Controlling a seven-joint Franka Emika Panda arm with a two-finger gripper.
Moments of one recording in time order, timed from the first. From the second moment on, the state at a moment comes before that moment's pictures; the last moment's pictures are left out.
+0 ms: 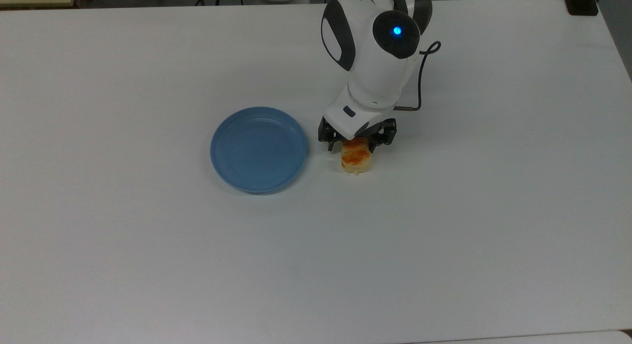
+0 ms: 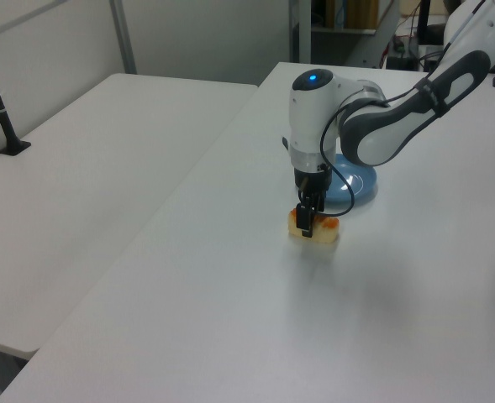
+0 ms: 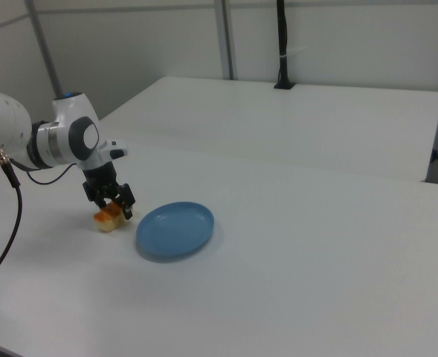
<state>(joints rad) 0.14 0.48 0.22 -1.73 -0.26 2.18 0.45</state>
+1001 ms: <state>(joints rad) -0.08 0.33 0.21 -1.70 -0.26 2.03 0.18</state>
